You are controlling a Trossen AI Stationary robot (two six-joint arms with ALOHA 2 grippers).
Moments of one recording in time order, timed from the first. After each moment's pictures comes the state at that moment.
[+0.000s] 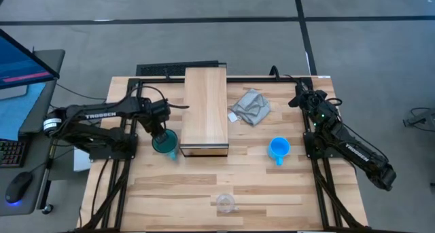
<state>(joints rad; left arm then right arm) 0.36 1.12 0.74 -1.03 0.16 -0.36 -0.79 0.10 0.01 0.04 0.37 0.52</state>
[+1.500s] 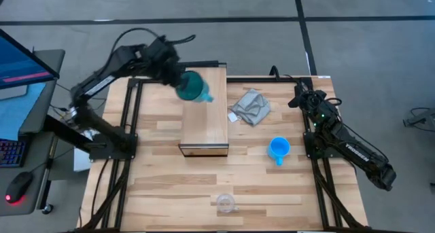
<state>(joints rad) 0.50 1.53 1.91 -1.32 0.01 -0.55 -0.79 0.10 0.01 0.04 0.34 0.52</state>
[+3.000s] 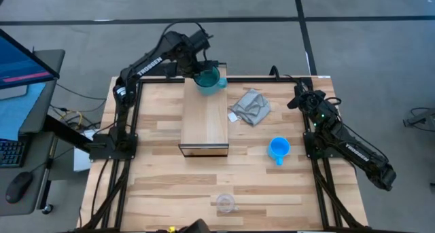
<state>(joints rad) 0.61 2.04 2.31 -1.55 0.02 -0.90 -0.79 0.10 0.01 0.04 0.34 0.44</state>
